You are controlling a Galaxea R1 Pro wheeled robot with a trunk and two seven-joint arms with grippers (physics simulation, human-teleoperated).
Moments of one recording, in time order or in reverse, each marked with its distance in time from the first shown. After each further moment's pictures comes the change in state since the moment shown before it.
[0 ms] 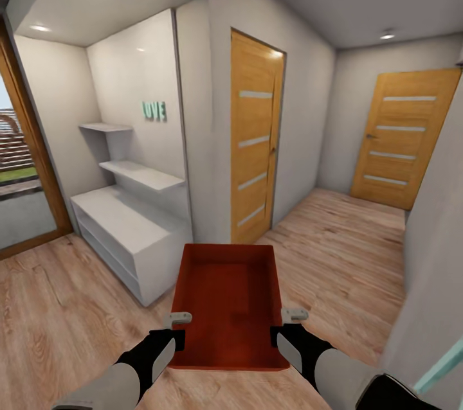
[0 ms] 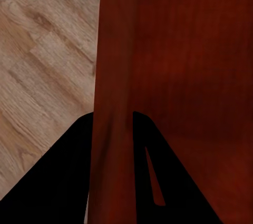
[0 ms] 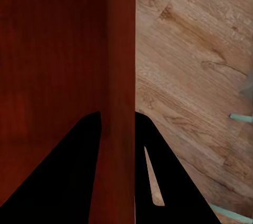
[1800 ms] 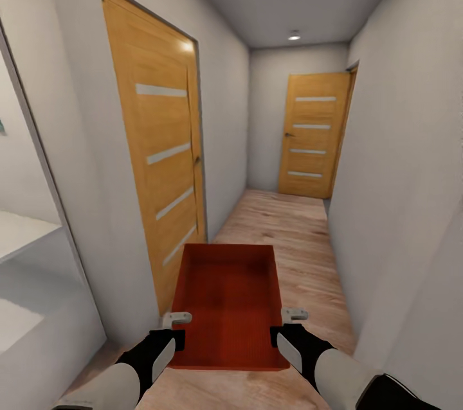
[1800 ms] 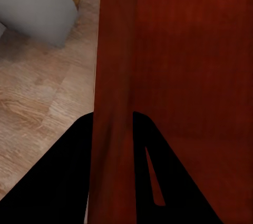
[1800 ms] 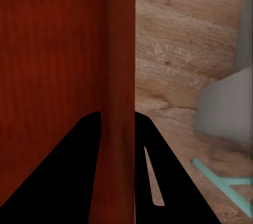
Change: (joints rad) left arm 0.000 0.000 0.000 0.000 0.000 0.000 0.000; right arm 0.000 0.000 0.000 0.000 0.000 0.000 0.000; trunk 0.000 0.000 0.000
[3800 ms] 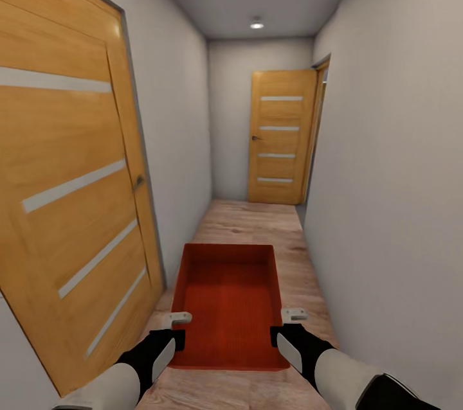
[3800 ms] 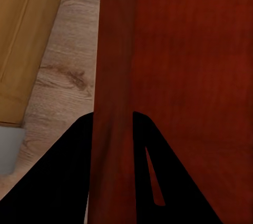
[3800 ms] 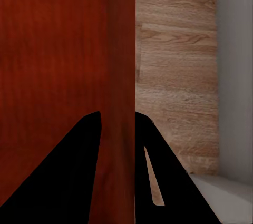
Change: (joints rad) left arm 0.000 0.000 0.000 0.000 0.000 -0.001 0.000; right arm 0.000 0.000 0.001 0.000 0.000 -0.001 0.000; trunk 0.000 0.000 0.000
